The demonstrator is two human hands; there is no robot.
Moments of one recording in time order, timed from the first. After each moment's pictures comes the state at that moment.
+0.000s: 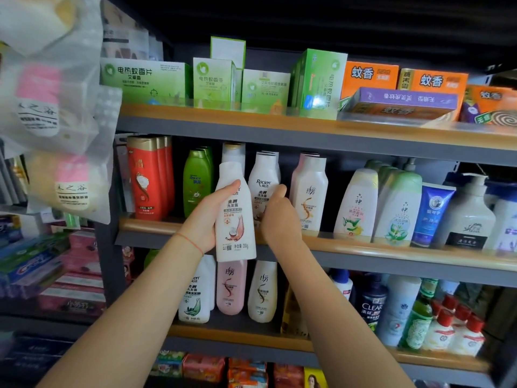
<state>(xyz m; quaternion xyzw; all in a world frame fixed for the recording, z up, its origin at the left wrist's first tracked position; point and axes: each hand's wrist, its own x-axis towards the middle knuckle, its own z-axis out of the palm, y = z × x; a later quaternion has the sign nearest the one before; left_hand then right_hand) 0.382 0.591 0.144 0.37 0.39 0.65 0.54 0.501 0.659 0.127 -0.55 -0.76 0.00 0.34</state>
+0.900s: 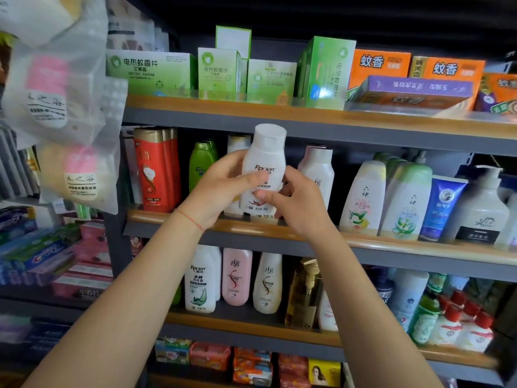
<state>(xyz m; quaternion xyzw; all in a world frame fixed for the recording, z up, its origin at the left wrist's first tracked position) 0.383 0.584 0.166 0.60 0.37 0.64 0.31 0.543 0.635 0.153 -0.26 -0.78 0.30 0.49</state>
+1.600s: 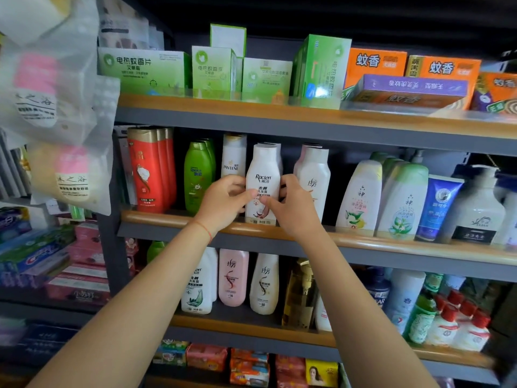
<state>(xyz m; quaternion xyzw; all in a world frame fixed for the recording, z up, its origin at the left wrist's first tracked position) 0.386 0.619 0.131 0.56 0.52 0.62 0.20 0.537 0.662 0.136 -0.39 -0.77 0.21 0.45</state>
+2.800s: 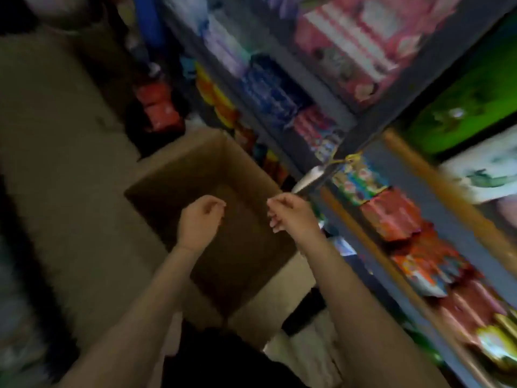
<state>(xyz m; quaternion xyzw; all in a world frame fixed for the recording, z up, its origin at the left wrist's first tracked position) 0.208 0.295 -0.299 0.00 0.84 0.49 0.23 0.275 0.478 -0.267 -0.35 -0.72 0.60 -0.08</state>
